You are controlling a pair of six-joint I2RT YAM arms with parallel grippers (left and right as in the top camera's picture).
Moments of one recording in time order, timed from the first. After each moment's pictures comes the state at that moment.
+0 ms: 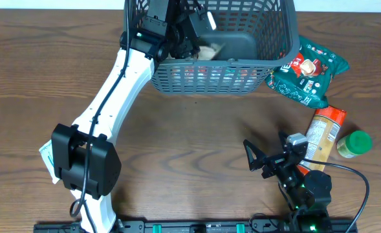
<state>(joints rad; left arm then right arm) -0.39 1.97 1.84 -0.56 0.14 0.84 0.09 0.17 0.02 -0.08 -0.32 0.26</state>
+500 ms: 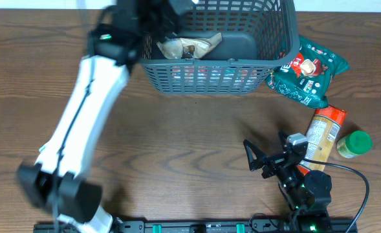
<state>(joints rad) -0.29 1.73 1.84 -0.49 0.07 0.77 0.09 0.17 0.02 -0.08 -0.32 0.26</state>
